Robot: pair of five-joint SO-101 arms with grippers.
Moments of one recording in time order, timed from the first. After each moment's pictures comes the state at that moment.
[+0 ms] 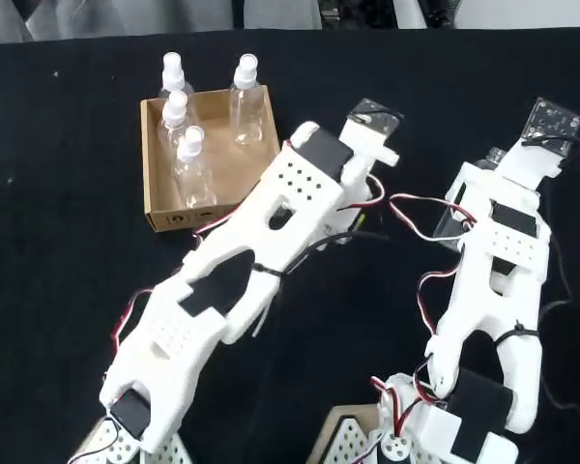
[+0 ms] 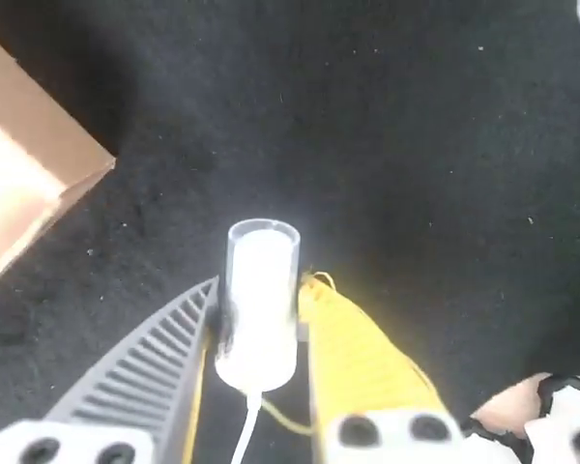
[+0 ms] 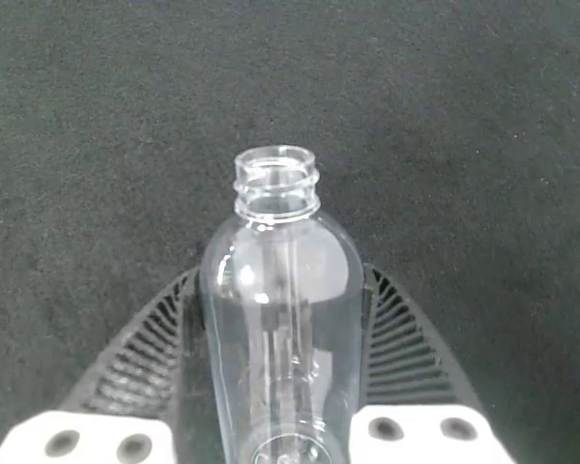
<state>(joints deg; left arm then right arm) 36.0 35.2 -50.2 100.3 6.0 24.3 -14.9 38.2 31.7 -4.4</state>
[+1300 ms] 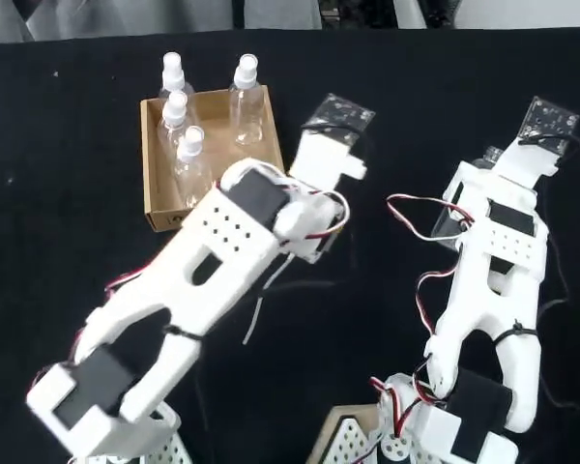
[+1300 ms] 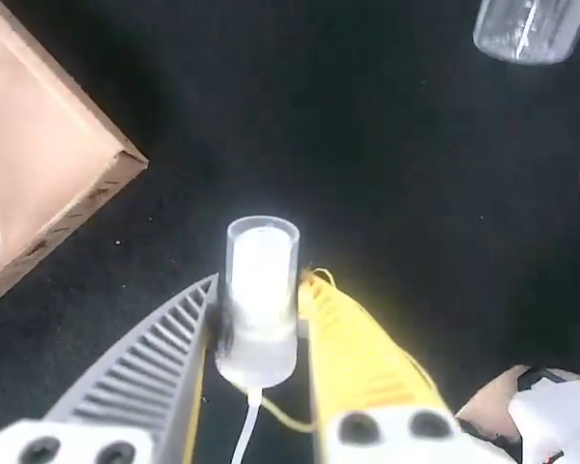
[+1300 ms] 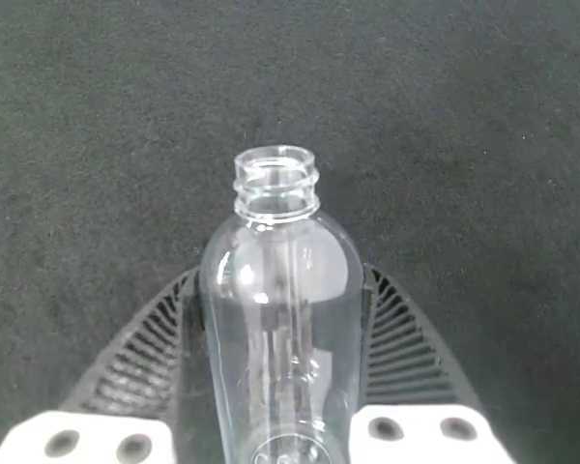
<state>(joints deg) 35.3 -7.1 -0.7 75.7 6.3 23.6 -14.9 38.2 31.7 -4.4</state>
